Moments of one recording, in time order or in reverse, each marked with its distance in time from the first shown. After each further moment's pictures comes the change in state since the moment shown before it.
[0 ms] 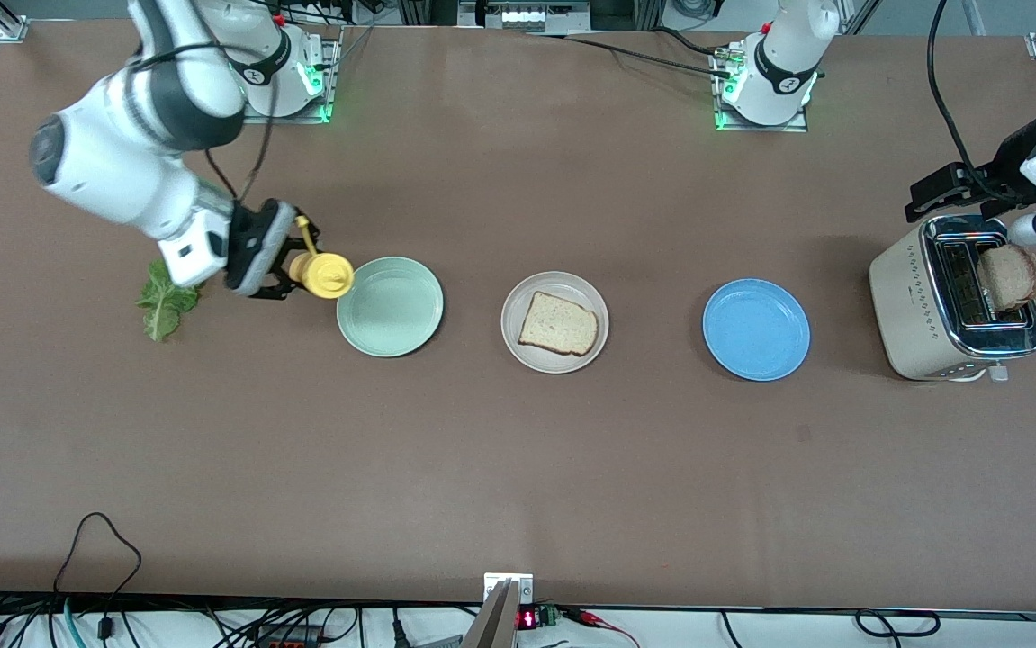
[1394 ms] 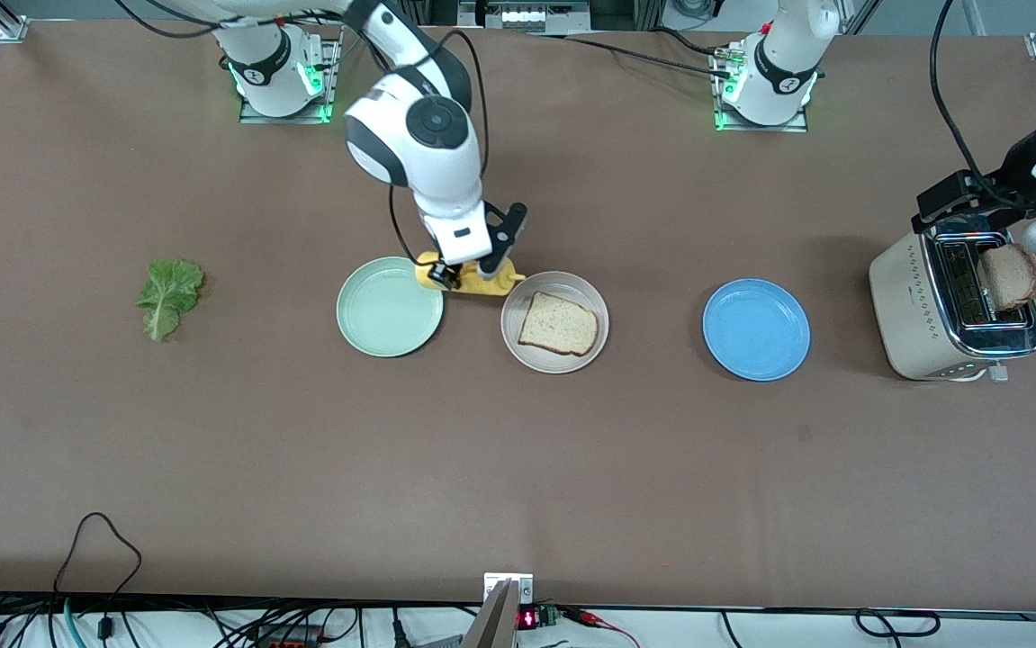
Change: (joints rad) left arm 0.001 0.012 0.000 0.008 0.000 0.058 0.000; right arm 0.623 0.435 -0.135 0.376 -0.758 -0.023 0.833
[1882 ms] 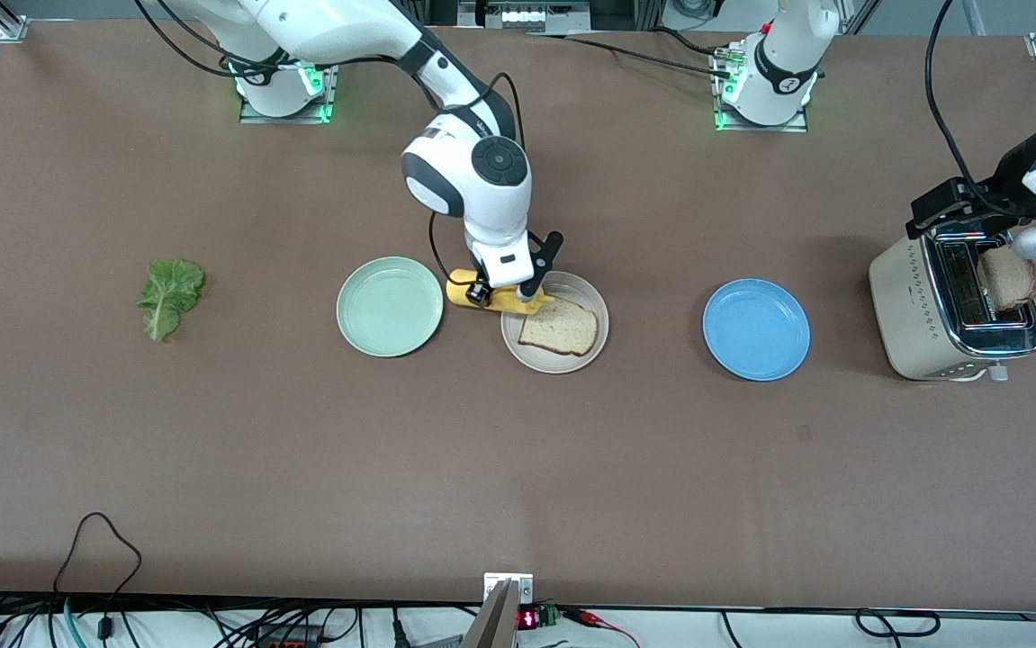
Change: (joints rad) left arm -0.005 0.007 -0.007 0.000 0.000 0.006 0.001; right arm 0.212 0.178 -0.168 0.158 -0.006 -0.004 0.058
